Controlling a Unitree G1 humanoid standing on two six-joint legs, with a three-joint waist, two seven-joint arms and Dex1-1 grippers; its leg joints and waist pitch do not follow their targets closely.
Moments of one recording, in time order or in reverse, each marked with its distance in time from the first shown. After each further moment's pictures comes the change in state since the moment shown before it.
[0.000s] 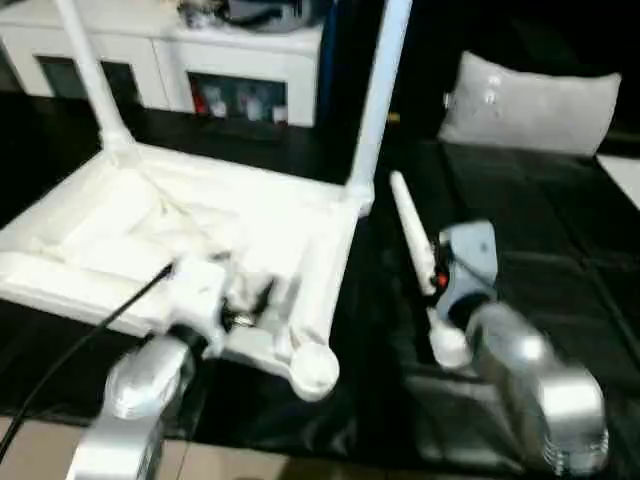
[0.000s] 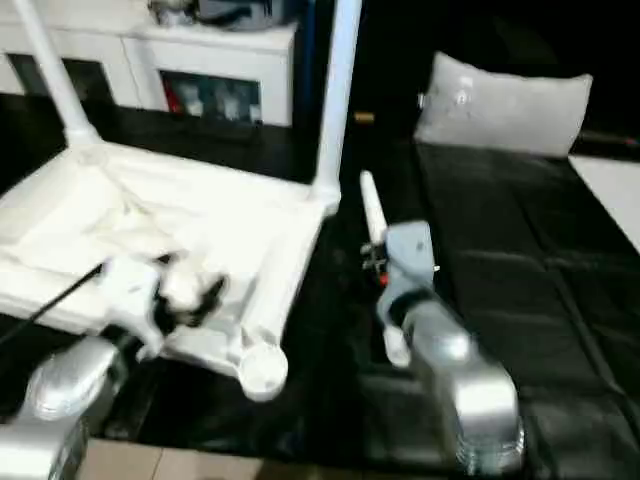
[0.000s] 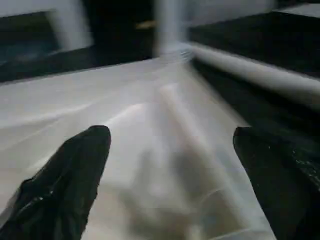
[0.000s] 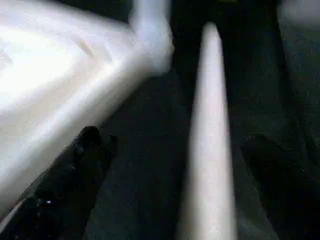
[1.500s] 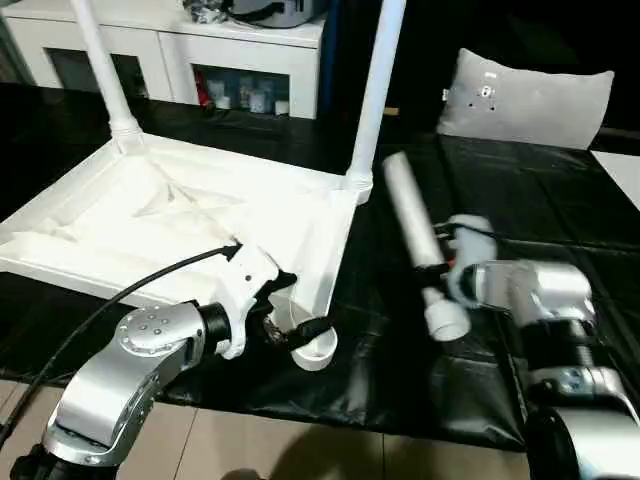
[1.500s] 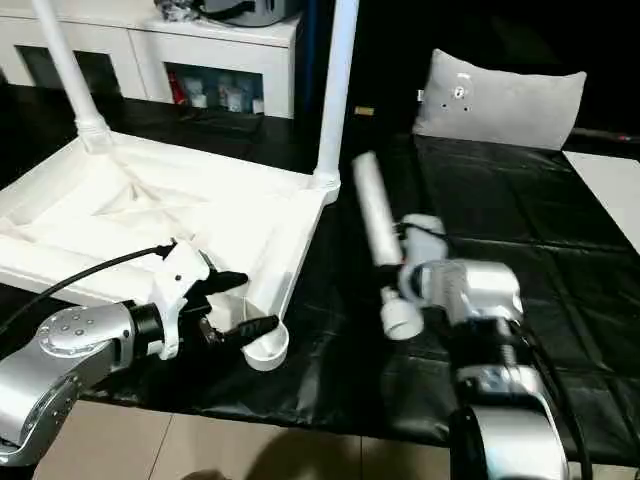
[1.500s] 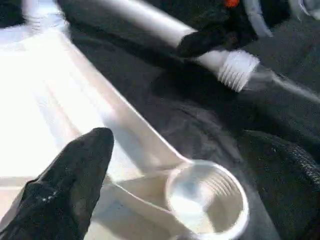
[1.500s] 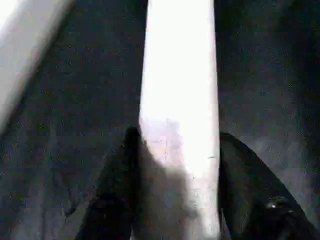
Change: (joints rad) left arm -0.166 0.107 -0.054 0.006 -0.201 0.280 -0.214; right arm -0.314 -0.027 -0.305 0.673 0.123 -0.076 0.066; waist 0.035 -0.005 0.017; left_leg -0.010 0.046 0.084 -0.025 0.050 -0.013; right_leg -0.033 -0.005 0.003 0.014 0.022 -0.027
